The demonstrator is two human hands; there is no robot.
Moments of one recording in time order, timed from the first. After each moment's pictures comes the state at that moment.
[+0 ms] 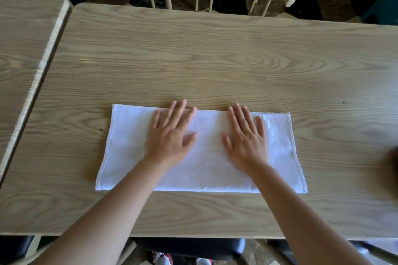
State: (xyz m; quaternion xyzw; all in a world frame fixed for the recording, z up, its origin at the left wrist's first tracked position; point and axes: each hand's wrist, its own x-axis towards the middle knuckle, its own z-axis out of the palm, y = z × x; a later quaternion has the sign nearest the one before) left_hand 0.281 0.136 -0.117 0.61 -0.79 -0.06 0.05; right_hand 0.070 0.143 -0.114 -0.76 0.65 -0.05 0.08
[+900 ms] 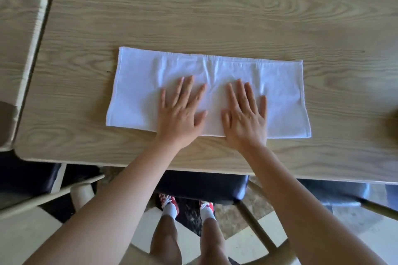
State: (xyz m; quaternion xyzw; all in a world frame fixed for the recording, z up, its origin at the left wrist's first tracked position) left_hand 0.264 0.218 -0.115 0.63 -0.77 -0.09 0.03; right_hand 0.094 0.220 -0.106 -0.74 0.66 -0.03 0.12
